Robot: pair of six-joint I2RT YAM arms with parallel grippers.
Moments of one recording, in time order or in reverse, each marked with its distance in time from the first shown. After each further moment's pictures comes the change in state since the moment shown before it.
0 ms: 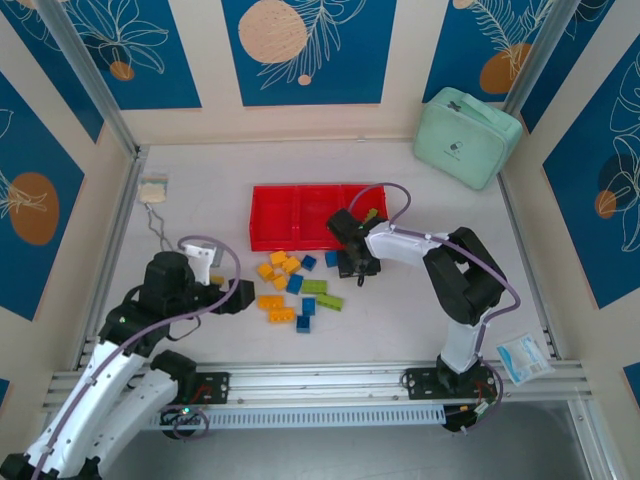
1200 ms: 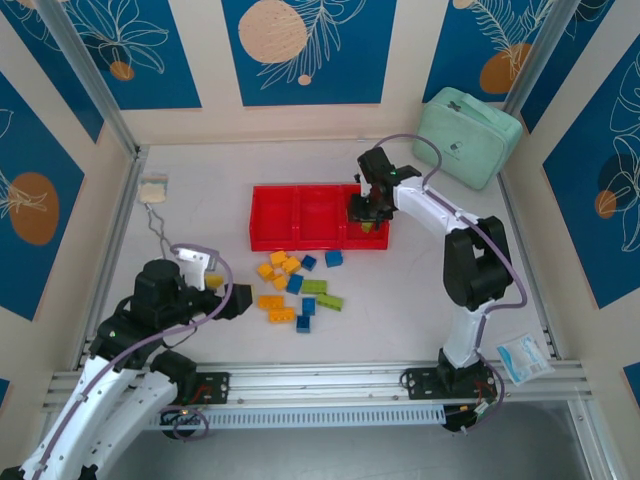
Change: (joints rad) left arm -0.022 -0.082 0.000 0.006 -0.001 0.000; right arm -0.270 0.065 0.389 -0.106 -0.238 -0.264
